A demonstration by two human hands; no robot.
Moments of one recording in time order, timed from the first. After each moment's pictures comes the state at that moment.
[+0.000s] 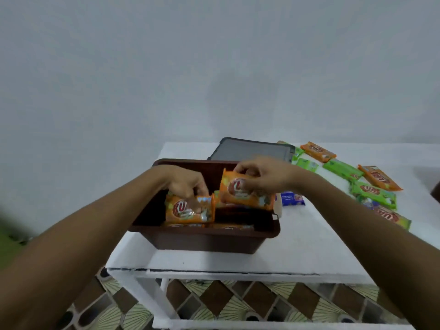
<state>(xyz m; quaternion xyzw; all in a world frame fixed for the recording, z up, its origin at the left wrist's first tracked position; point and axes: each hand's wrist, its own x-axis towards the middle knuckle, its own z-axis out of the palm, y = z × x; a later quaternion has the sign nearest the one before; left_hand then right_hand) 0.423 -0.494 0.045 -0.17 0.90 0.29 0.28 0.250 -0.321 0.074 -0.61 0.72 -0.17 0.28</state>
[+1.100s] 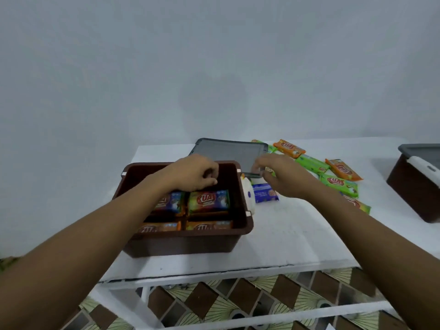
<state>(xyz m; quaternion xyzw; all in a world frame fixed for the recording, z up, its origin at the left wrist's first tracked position) 0.366 -0.462 0.044 -0.09 0.99 0.10 -0.01 0.181 -0.267 0.036 -0.63 0.75 -0.20 0.02</state>
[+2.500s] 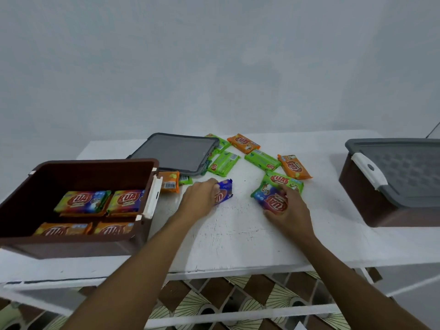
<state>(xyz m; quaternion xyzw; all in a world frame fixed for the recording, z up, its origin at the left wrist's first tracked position) 0.192 -0.302 -0.061 -0.30 0.94 0.13 -0.11 0.024 -0.108 -0.111 -0.35 0.86 -0.37 0.04</state>
